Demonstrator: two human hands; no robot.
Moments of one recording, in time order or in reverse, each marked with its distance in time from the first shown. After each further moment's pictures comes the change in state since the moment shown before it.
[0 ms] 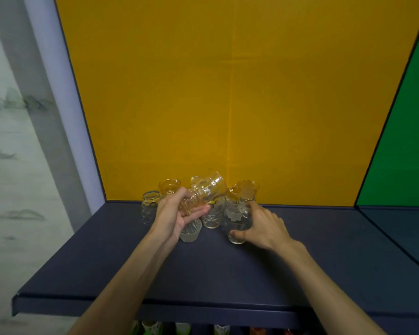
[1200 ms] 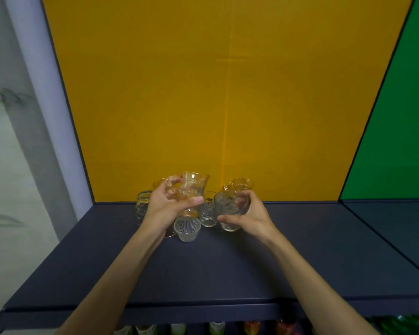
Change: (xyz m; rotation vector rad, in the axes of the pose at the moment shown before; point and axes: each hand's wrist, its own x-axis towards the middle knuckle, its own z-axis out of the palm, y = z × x) left_hand 0.024 0.011 -0.031 0.440 -0.073 0.180; right_hand -0.001 -0.033 0.007 0.795 0.156 0.110
